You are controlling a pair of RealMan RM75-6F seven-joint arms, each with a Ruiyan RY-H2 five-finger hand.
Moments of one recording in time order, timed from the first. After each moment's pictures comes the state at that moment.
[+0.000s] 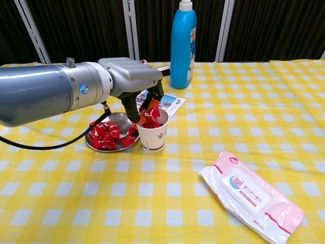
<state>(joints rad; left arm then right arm) -1.15 -1.60 -0.14 -1.71 0.62 1.07 0.94 0.10 -1.08 0.05 -1.68 -1.48 1.42 0.13</state>
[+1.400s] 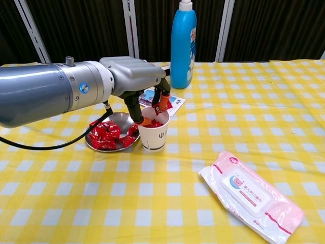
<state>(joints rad) -1.14 -1.59 -0.13 -1.72 0.65 1.07 0.90 0.09 -1.08 0.05 -1.68 -1.49 1.42 0.13</state>
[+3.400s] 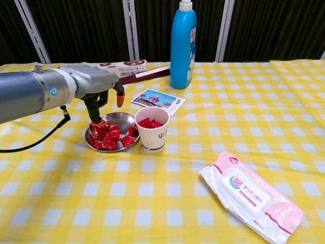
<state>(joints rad) -1.08 -1.58 -0.11 -1.60 0.49 1.09 0.90 0.10 -1.08 0.06 -1.68 -1.49 1.42 0.14</state>
